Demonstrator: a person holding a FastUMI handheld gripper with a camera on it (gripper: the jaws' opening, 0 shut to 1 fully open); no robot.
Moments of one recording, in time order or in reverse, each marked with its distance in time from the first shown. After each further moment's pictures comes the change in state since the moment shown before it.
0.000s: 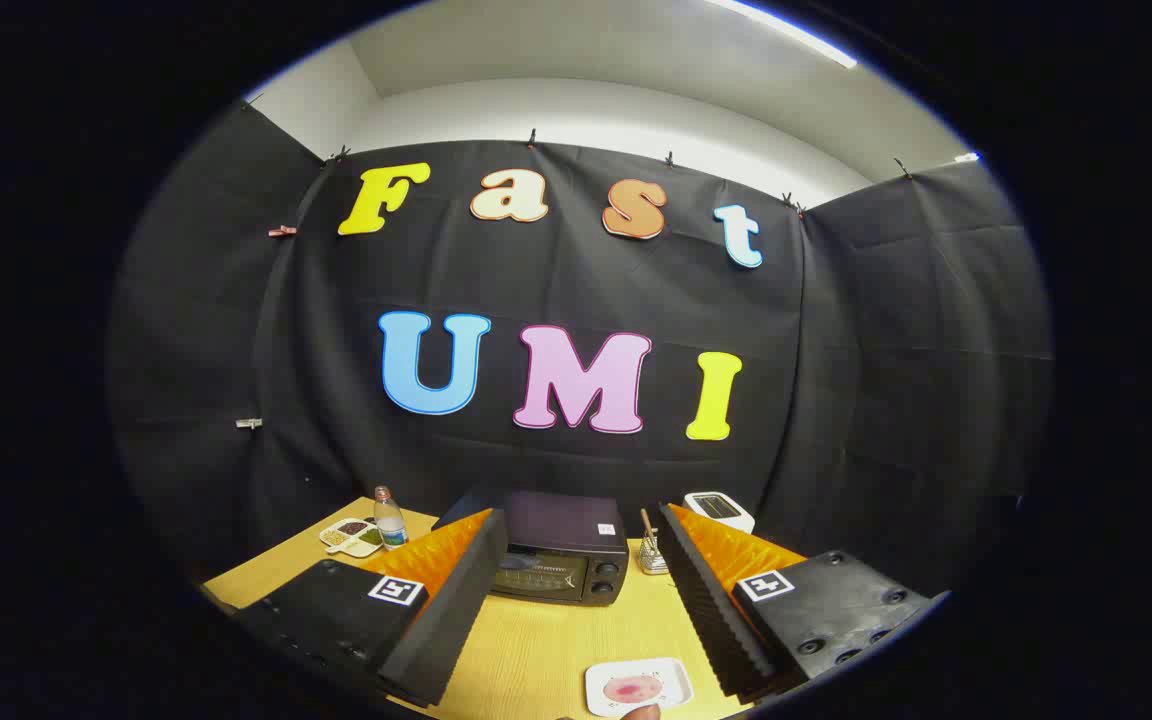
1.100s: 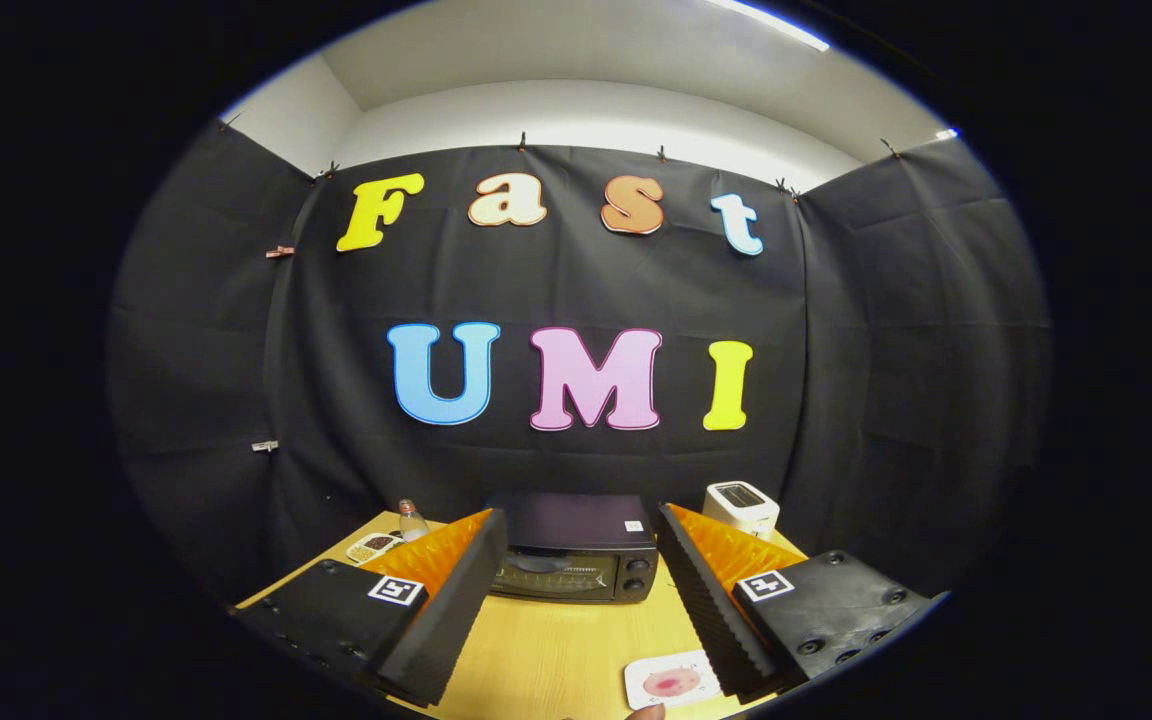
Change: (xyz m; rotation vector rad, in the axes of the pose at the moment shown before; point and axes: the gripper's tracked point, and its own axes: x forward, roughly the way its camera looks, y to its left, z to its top) arm 0.001 0.023 0.001 0.100 0.009 0.025
